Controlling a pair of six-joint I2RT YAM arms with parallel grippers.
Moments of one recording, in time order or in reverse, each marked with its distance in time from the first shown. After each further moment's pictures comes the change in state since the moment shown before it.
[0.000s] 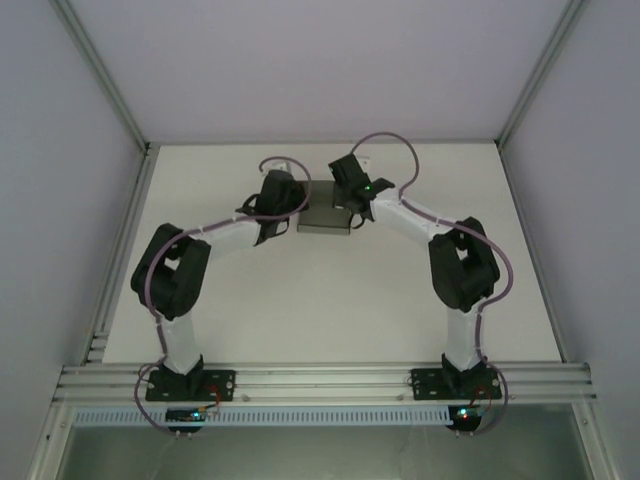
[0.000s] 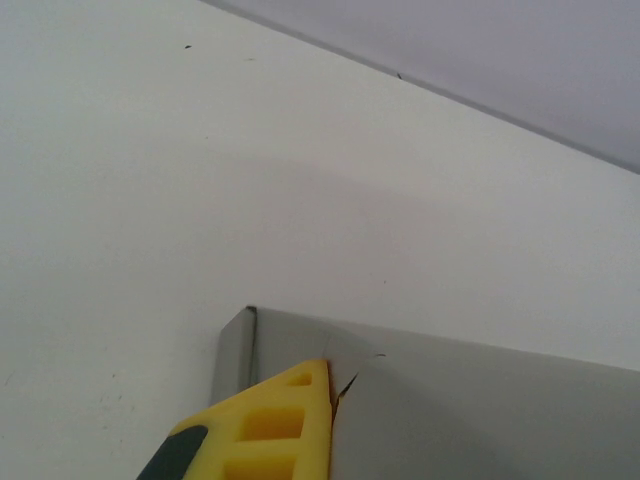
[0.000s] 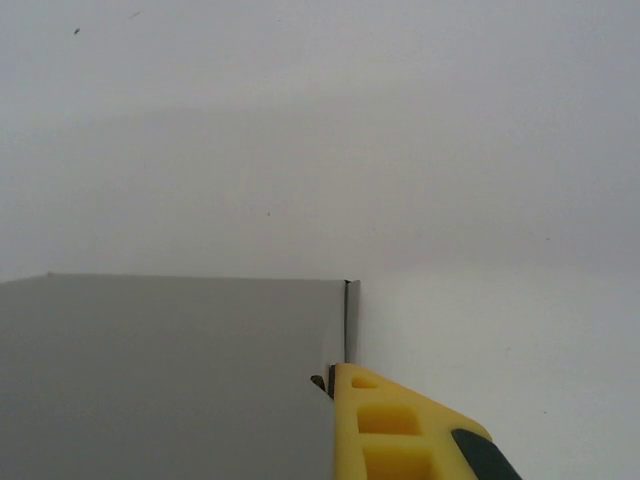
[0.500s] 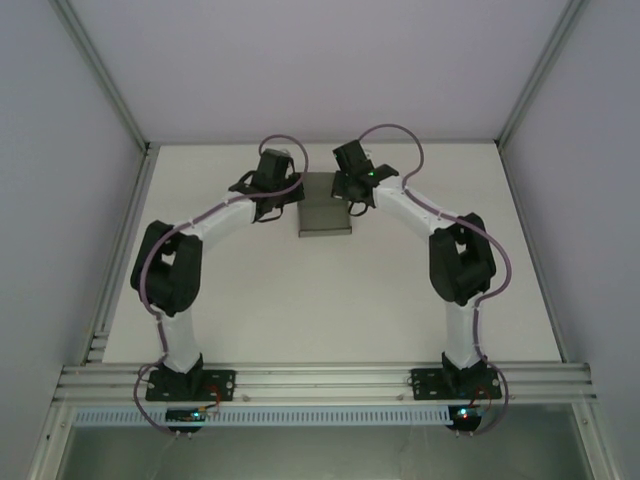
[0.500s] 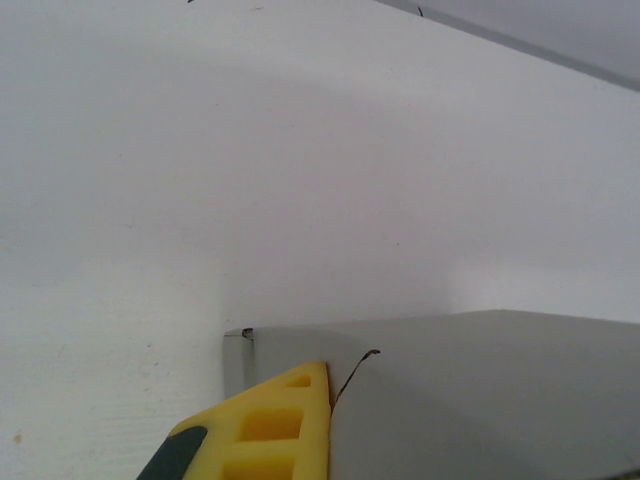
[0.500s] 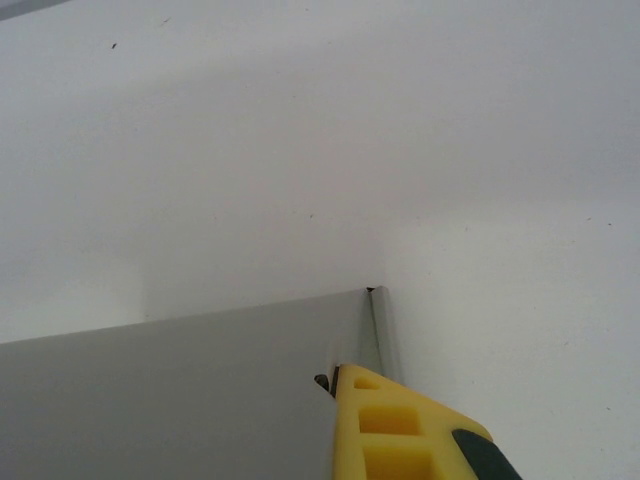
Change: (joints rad) left arm 0.056 0.037 0.270 -0.401 0.118 0.045; right arm -0.050 0.069 0.178 -0.134 -0.148 0.109
